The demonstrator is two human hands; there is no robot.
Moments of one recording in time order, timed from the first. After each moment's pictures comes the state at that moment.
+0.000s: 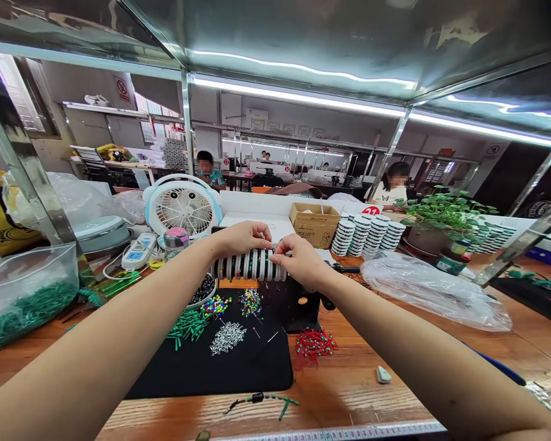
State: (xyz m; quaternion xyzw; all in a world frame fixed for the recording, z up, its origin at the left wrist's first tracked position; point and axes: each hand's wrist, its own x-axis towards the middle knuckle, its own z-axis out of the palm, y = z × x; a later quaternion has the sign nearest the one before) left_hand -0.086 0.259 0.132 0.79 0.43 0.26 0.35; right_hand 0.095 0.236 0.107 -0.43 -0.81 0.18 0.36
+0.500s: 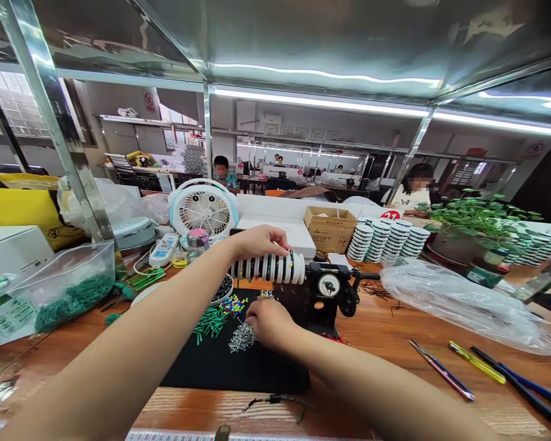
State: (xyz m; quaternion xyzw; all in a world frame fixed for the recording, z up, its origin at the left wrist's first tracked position) left_hand -0.090 0.251 0.134 0.79 0.38 0.25 0.41; right_hand 0.017 0.183 0.006 -0.42 -0.89 0.14 0.11
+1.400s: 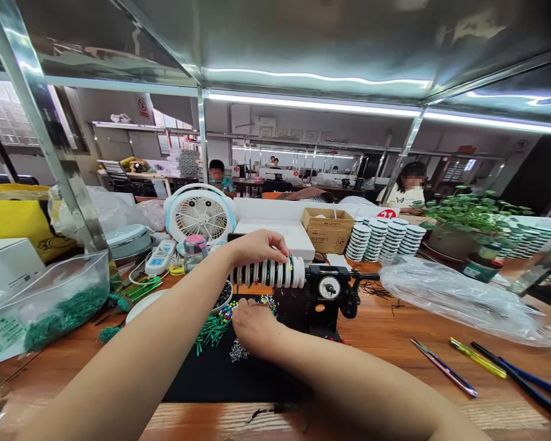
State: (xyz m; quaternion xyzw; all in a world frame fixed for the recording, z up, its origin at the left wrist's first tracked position) left_hand -0.092 0.254 0.132 0.78 0.39 0.26 0.43; right_hand -0.019 0.193 -0.003 -0.34 -0.94 0.01 0.08
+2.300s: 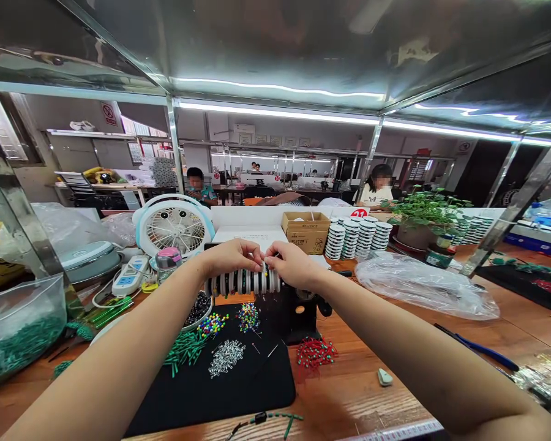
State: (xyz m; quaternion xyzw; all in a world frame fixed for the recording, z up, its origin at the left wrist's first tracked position) left_hand -0.089 0.249 0.138 0.78 0.39 0.23 0.44; right_hand 0.094 0.232 0.124 -0.43 -0.83 0.19 0.31
